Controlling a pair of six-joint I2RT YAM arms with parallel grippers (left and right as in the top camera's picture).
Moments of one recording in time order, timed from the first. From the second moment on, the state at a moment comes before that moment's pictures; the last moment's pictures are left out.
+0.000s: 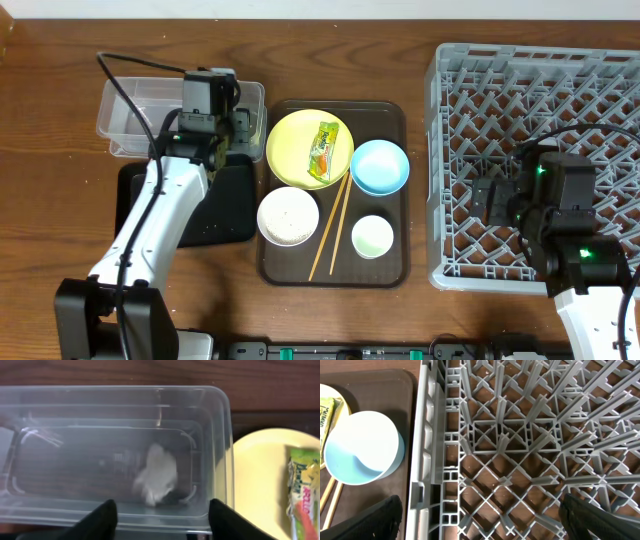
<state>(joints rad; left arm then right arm) -0.12 1.55 1.13 -0.46 -0.10 -0.07 0.03 0.97 0.86 -0.75 0.02 0.12</state>
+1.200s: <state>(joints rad) -0.41 1.91 1.13 -0.37 0.17 -0.07 0.03 0.97 0.86 -0.75 0.02 0.12</state>
